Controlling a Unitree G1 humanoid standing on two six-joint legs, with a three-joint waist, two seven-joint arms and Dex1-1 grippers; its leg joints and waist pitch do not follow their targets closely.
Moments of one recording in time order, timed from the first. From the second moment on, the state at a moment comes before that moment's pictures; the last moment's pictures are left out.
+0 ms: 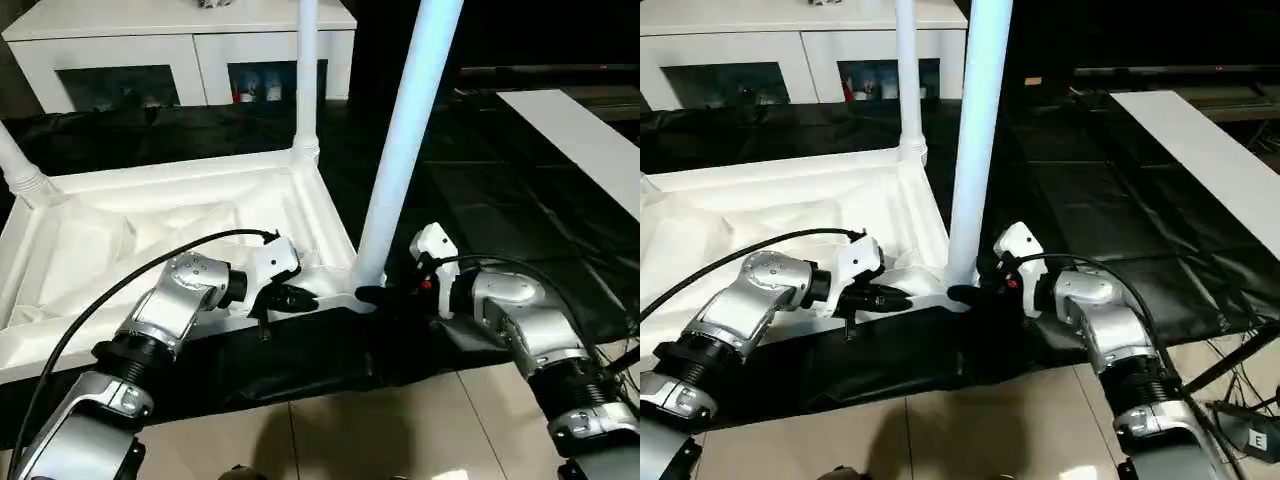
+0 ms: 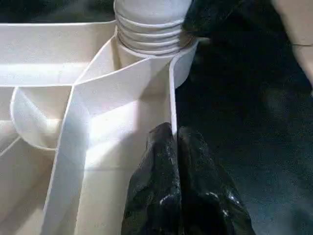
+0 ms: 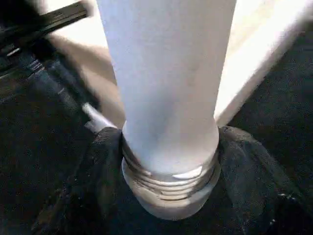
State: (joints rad) left arm -0.60 0.37 -0.29 0.56 0.02 0.17 -1.09; right arm -0.52 -0.29 0.15 0.57 0.18 0.18 0.87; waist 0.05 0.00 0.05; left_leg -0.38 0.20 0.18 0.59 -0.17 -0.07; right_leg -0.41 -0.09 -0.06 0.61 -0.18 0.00
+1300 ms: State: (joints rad) left arm -0.62 0.35 -0.30 0.58 0.01 0.15 -1.09; right arm -0.44 -0.37 0.13 0.35 0.23 0.21 0.84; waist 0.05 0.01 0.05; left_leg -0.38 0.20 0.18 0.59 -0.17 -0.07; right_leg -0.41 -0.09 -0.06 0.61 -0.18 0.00
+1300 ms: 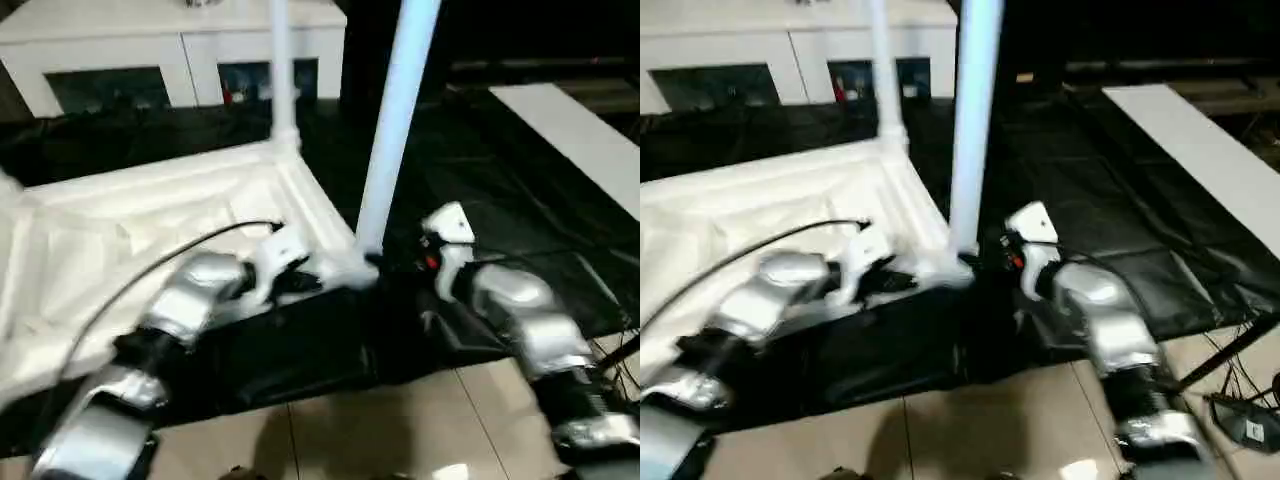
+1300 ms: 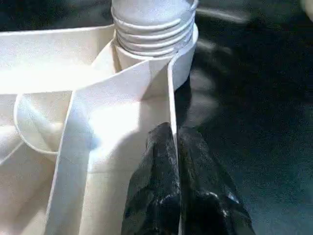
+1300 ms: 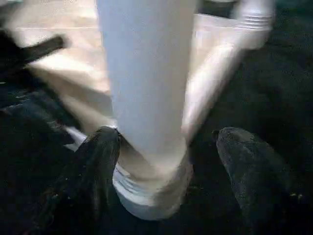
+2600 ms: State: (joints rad) left arm -0.62 0.27 -0.28 0.60 0.05 0.19 -0.93; right arm -0.48 -0.15 0.05 0.57 0.19 0.19 0.58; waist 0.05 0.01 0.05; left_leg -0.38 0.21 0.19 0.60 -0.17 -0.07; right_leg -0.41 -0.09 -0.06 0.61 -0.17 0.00
